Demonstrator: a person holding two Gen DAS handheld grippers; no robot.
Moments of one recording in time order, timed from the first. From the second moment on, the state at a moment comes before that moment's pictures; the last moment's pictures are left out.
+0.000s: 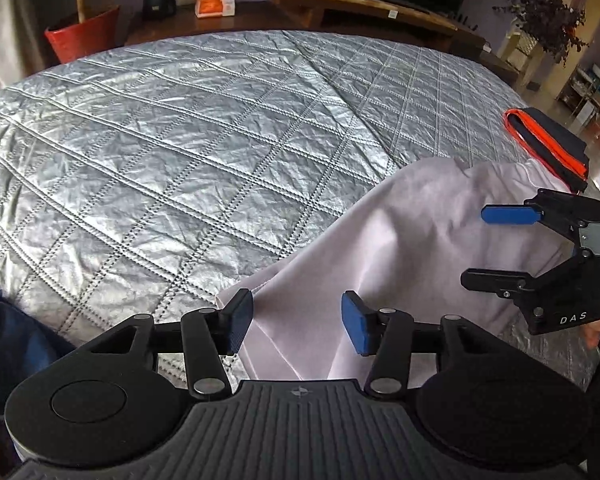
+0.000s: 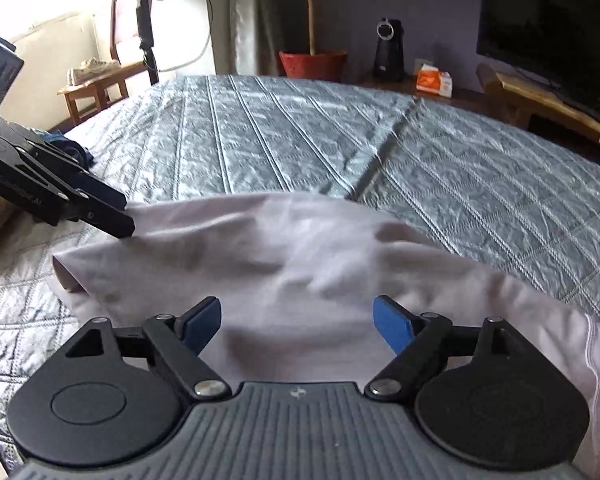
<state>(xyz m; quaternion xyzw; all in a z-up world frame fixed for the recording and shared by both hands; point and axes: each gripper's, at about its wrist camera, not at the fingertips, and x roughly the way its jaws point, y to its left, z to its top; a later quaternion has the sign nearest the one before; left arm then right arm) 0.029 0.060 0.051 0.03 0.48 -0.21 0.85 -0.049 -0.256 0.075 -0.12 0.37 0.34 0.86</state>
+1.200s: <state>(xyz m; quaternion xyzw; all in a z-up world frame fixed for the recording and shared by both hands) 0.036 0.070 0.064 0.05 0.46 -0.14 0.88 -0.054 -0.262 0.071 -0.13 0.38 0.32 0.86</state>
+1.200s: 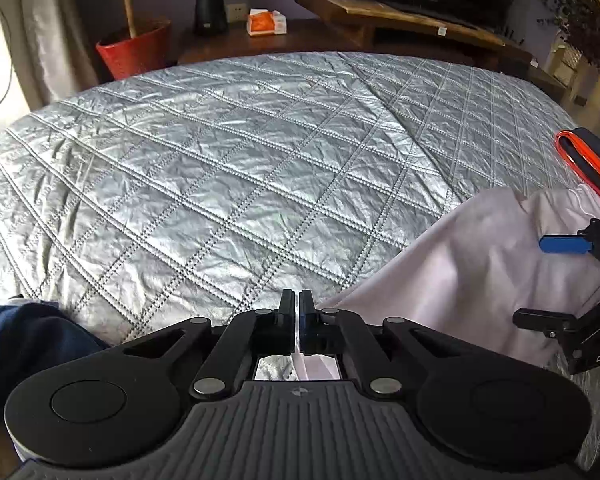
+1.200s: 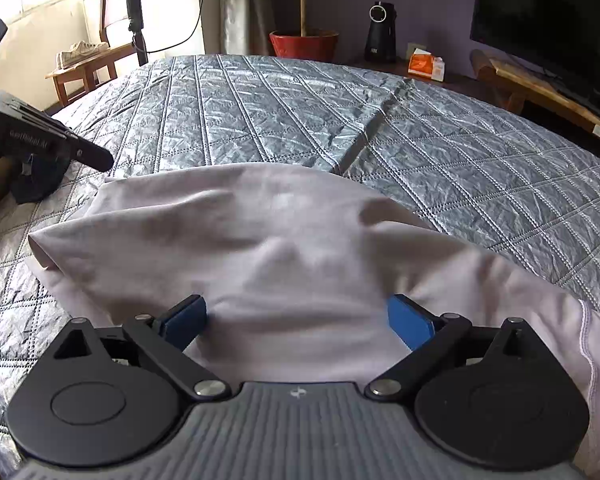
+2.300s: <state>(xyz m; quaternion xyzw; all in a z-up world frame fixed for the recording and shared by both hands) 0.027 0.050 0.047 0.09 0.47 -0.17 0.86 -0.055 -0.262 0.070 -0.14 0.38 0.32 0.86</state>
